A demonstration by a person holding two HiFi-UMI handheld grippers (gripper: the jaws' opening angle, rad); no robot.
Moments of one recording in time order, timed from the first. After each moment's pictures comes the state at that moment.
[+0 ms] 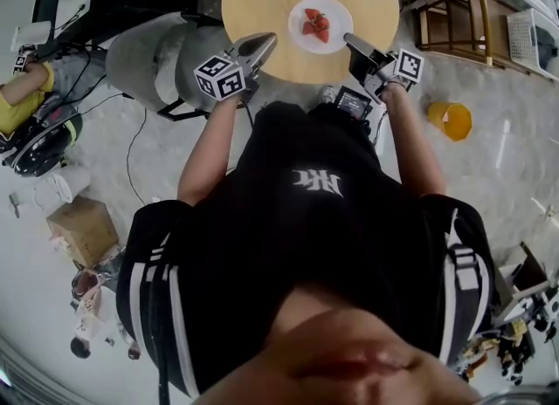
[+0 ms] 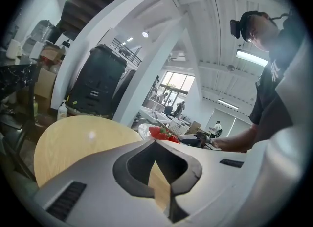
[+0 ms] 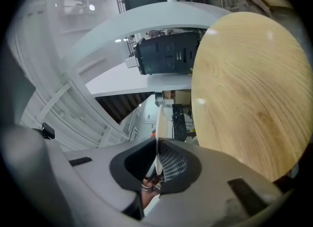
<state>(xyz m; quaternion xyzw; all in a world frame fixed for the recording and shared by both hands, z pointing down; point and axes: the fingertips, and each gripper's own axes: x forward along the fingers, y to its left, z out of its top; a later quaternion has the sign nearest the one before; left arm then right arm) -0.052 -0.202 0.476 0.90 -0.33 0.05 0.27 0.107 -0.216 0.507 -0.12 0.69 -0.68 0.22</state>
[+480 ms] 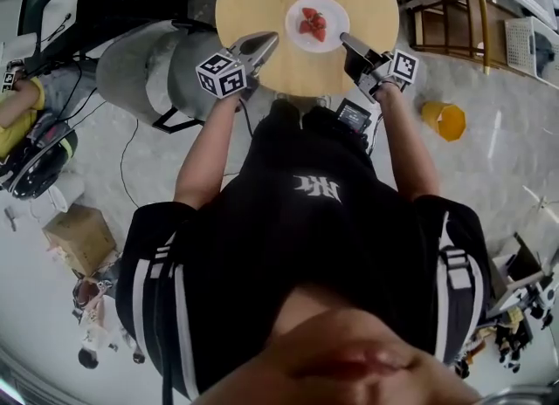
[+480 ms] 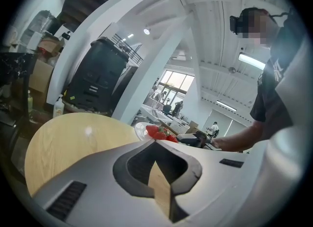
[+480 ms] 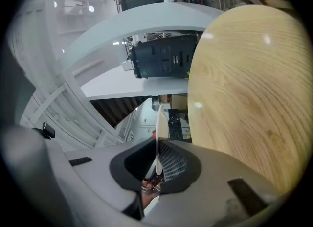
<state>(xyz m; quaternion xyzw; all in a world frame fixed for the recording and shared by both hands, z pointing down) -0.061 -0.250 0.504 0.90 -0.31 0.05 0.29 0.088 -0.260 0.529 -0.14 0.68 -0.68 0.22</state>
